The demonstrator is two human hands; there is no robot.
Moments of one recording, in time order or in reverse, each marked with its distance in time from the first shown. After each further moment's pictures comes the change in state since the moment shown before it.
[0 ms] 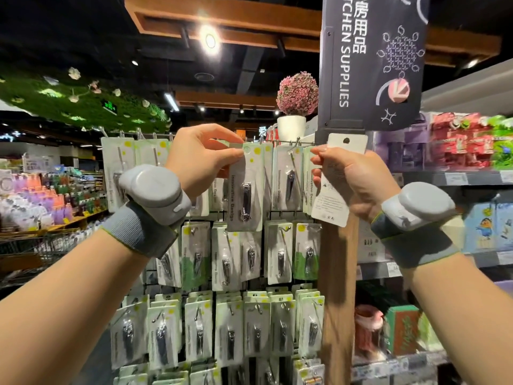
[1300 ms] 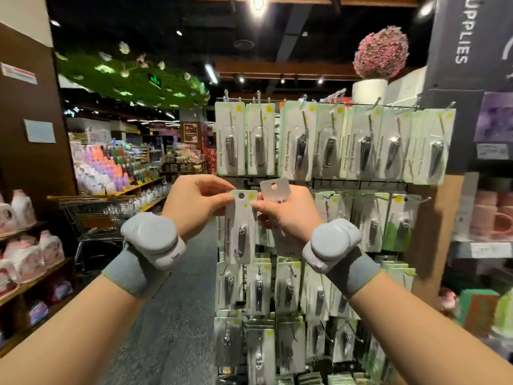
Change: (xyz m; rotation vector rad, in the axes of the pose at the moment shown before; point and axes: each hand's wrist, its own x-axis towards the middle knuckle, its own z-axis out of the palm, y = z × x) left_hand -0.080 -0.100 -0.150 0.068 -0.003 -0.250; right_hand -0.054 0.158 0.175 -0.477 -0.205 0.075
